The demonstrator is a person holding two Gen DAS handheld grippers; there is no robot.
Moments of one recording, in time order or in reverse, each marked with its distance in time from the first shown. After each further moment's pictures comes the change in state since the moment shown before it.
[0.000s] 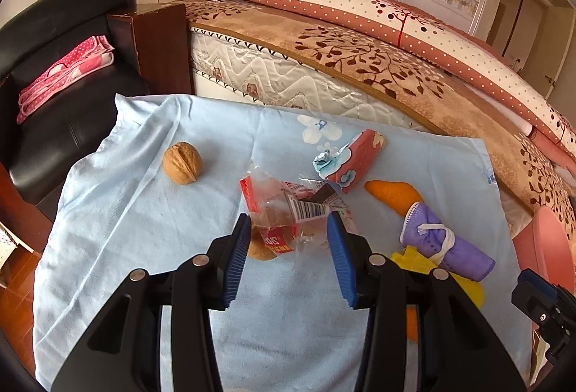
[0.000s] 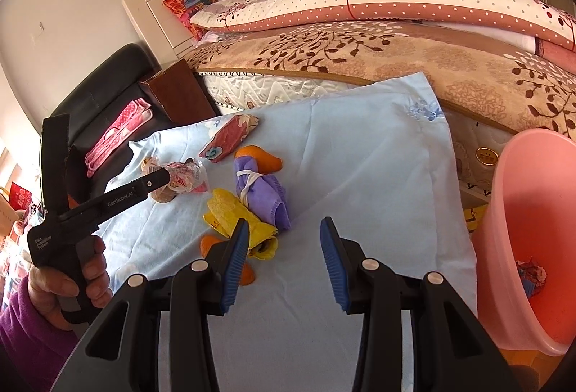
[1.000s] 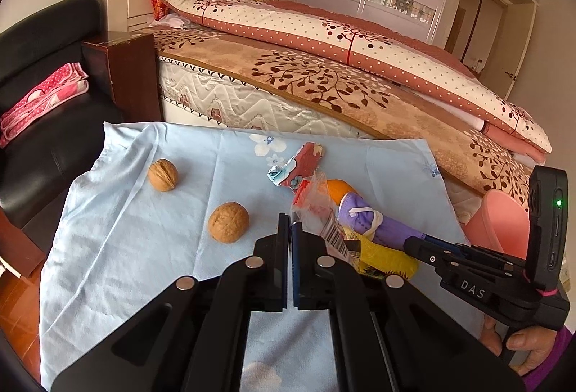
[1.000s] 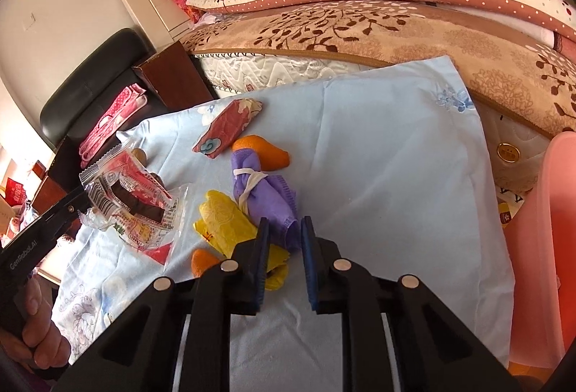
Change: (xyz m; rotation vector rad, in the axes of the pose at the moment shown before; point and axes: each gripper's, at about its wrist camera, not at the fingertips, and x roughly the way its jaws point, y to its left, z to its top) left arm -0.060 -0.018 -0.015 0.069 -0.083 -0.136; right arm 0.047 0.008 0.009 -0.004 0.070 -0.001
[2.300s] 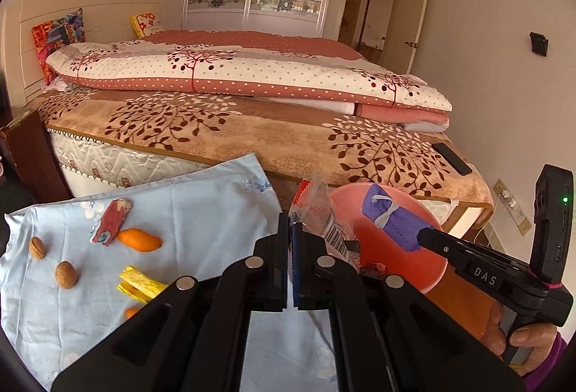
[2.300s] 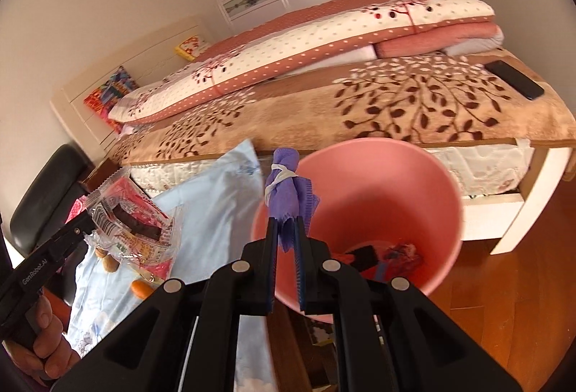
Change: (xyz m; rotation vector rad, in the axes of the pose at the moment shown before) left arm -0.035 -0.208 0.005 0.279 -0.052 -0.314; right arm -0.208 -0.154 -0.054 0.328 -0.307 -0.238
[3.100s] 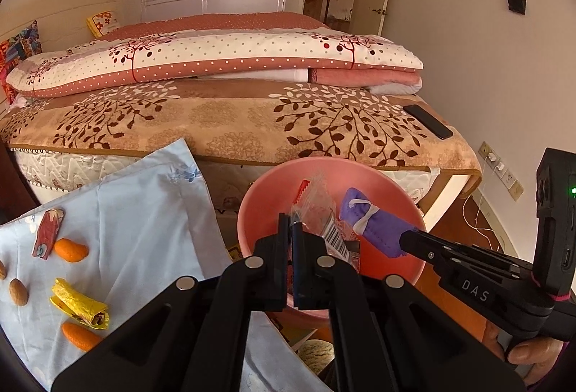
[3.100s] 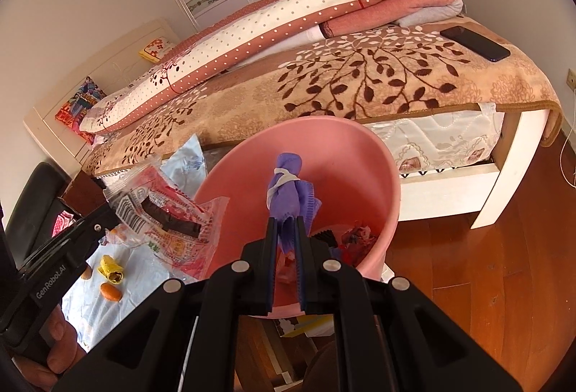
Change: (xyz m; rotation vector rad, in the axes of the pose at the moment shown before) left arm 0.067 -0.073 -0.009 0.107 0.092 -0.075; right arm 0.010 -0.058 -0.008 0.095 0.043 -0.082
